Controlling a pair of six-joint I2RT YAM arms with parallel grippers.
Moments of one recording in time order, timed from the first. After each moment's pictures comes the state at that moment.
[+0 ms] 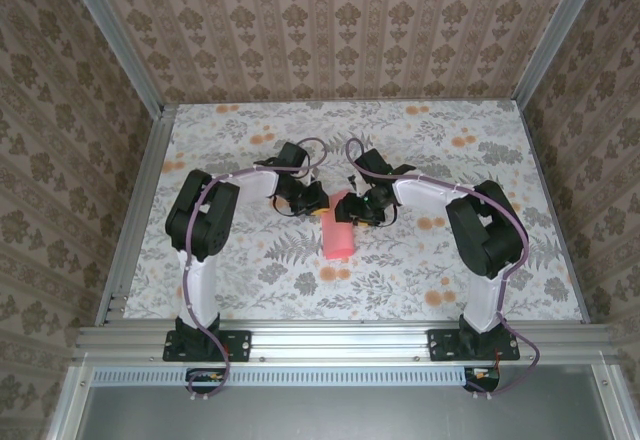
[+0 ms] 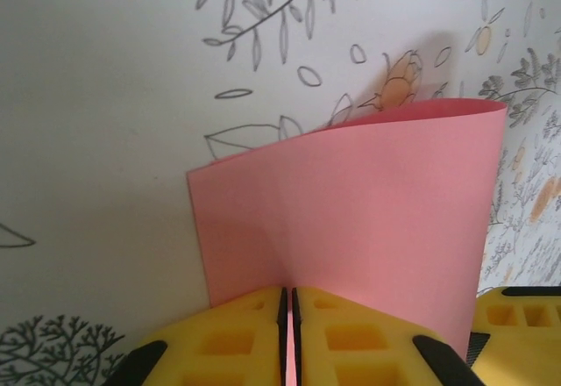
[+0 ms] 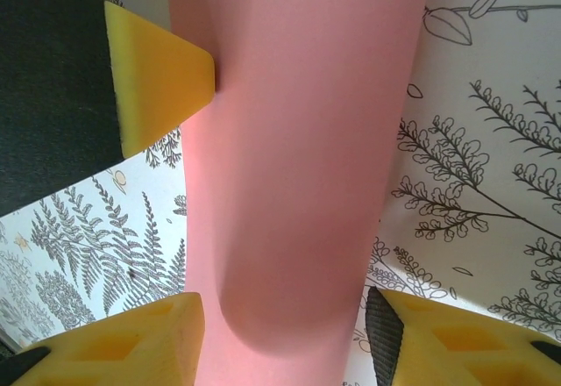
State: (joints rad) left arm -0.52 2.05 1.30 -0.41 0.59 -0.64; right arm 0.50 1.89 1.22 -0.54 -0.40 0.52
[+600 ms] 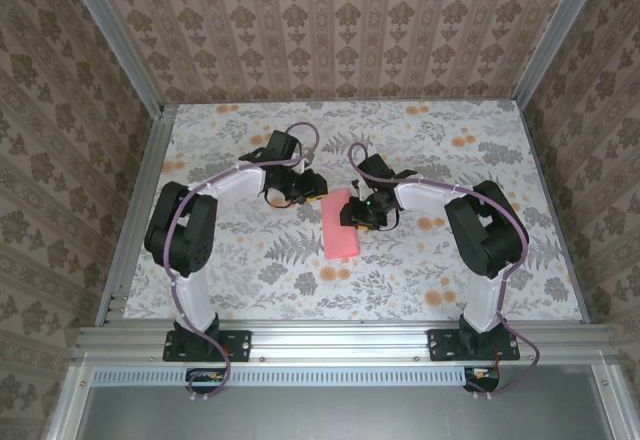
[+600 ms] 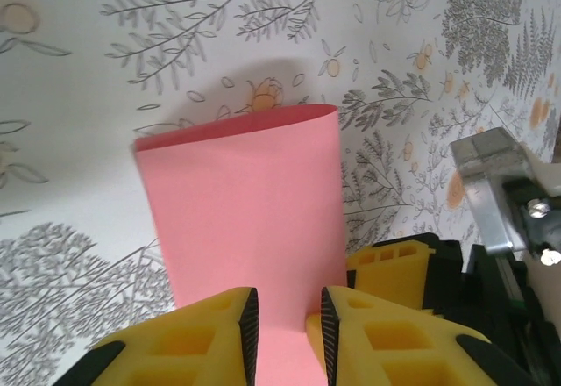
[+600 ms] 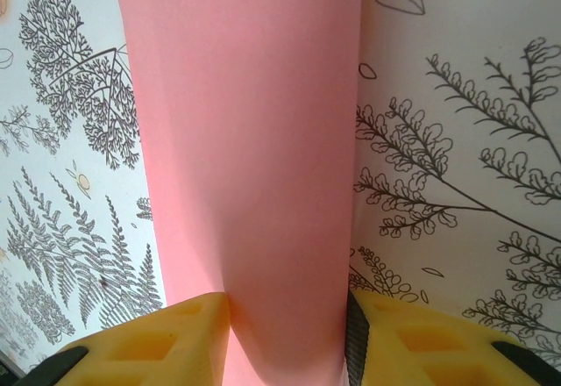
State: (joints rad) left arm -0.51 1.86 1.25 -0.42 0.56 -0.62; right arm 0.49 1.89 1.16 -0.48 -0.39 0.55
